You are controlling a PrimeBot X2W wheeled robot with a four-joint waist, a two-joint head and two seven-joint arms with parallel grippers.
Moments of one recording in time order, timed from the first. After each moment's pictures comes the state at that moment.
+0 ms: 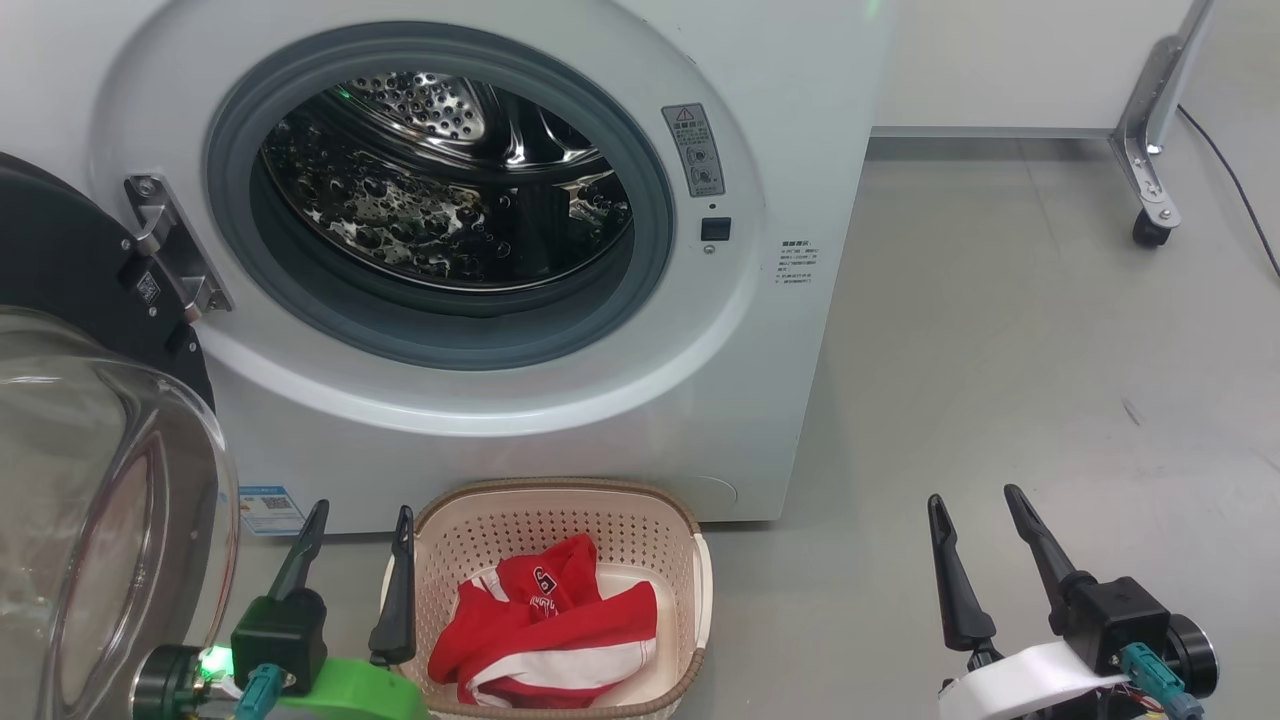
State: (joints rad) left arm 0.03 0.07 -0.20 0.12 -0.21 0.07 -0.19; right arm 0.12 -0.07 0.20 0.09 0.24 -0.04 -0.25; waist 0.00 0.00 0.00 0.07
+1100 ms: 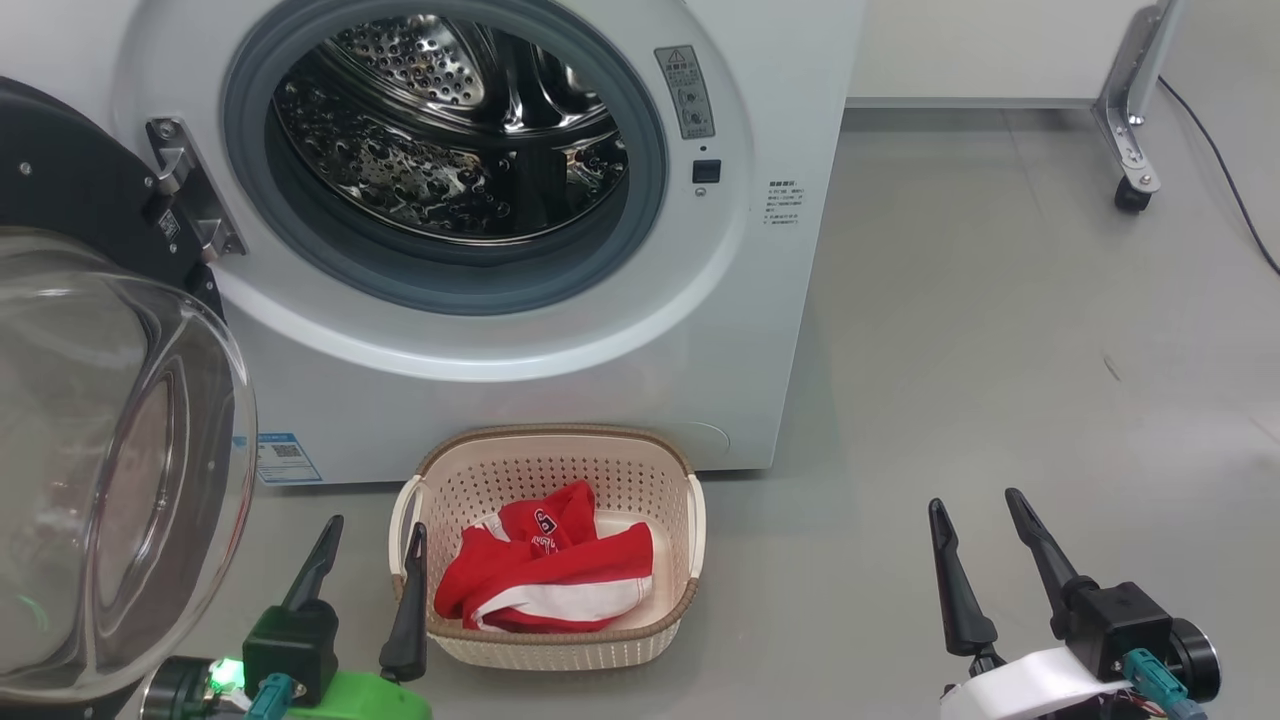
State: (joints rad) left arm 0.07 0.07 -0.21 0.07 -0.21 0.07 -0.14; right arm 0.13 -0.08 0.20 0.07 0.24 -0.04 -0.25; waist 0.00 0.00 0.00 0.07
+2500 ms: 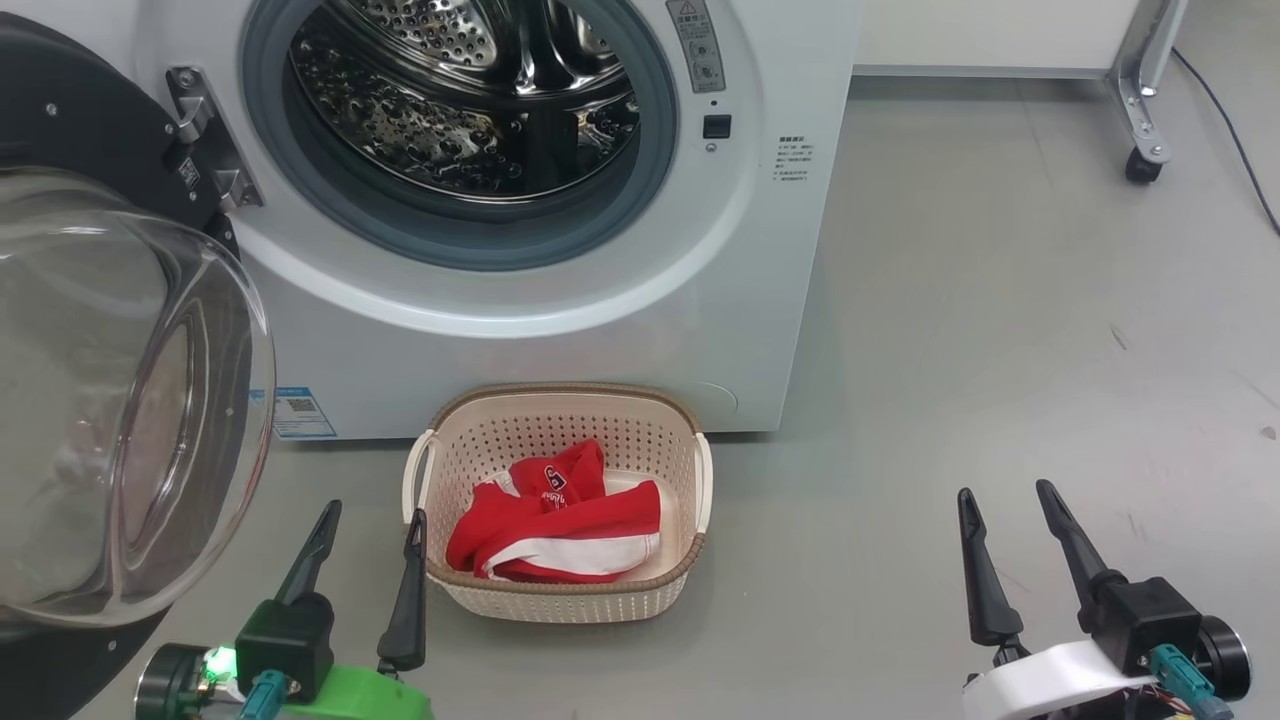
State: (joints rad) left arm 0.07 0.08 -0.22 0.02 -0.21 0.06 -0.14; right arm 0.13 -0.10 0.18 0.06 0.24 -0.06 -0.25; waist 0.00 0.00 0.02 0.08
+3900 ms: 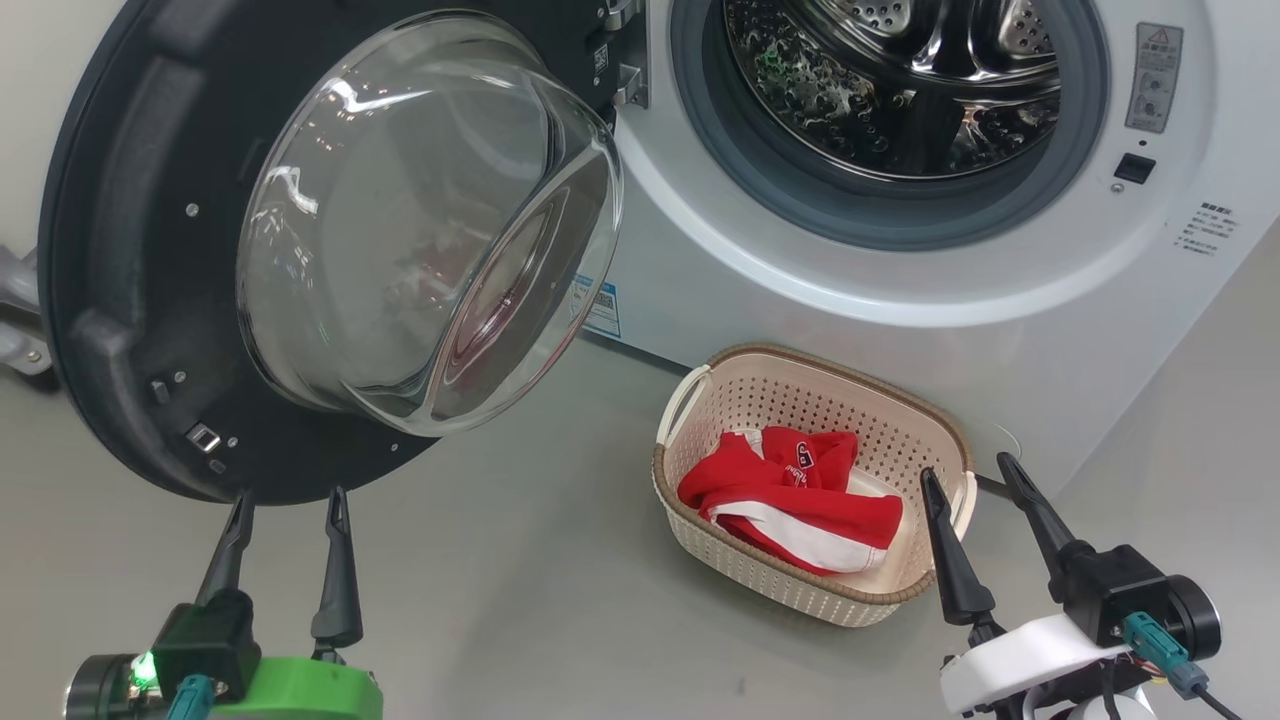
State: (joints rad) left arm 0.07 0.07 -0.12 0.02 -0.23 0.10 -0.20; right arm 0.08 -0.12 0.23 0.04 0.24 -0.03 -0.21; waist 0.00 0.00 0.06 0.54
